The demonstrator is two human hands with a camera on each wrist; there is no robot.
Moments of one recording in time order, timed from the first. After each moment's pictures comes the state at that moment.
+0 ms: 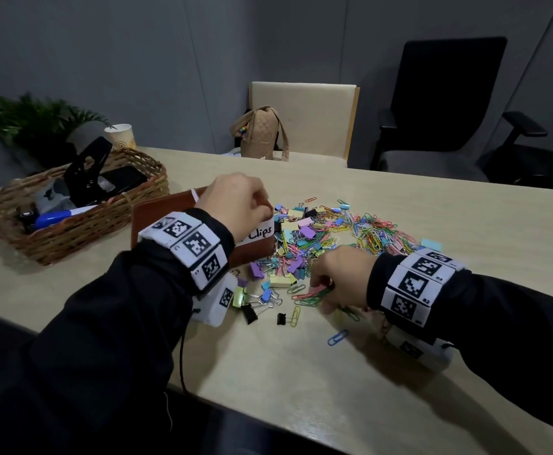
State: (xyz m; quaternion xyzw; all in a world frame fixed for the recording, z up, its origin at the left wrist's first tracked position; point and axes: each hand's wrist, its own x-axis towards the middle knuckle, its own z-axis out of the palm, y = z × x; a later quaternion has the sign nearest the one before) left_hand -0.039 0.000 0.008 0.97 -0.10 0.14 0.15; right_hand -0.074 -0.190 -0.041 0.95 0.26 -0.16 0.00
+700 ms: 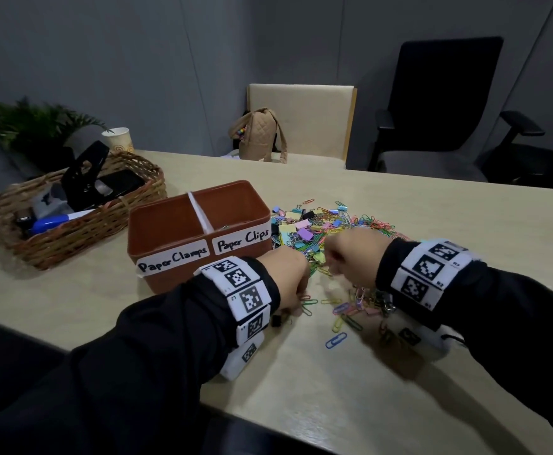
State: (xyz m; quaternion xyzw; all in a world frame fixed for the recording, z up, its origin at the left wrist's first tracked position) left_hand -0.075 -0.059 -0.035 0.96 -0.23 -0.16 -0.01; right_hand -0.061 -0.209 -0.027 0.98 0.20 -0.09 -0.02
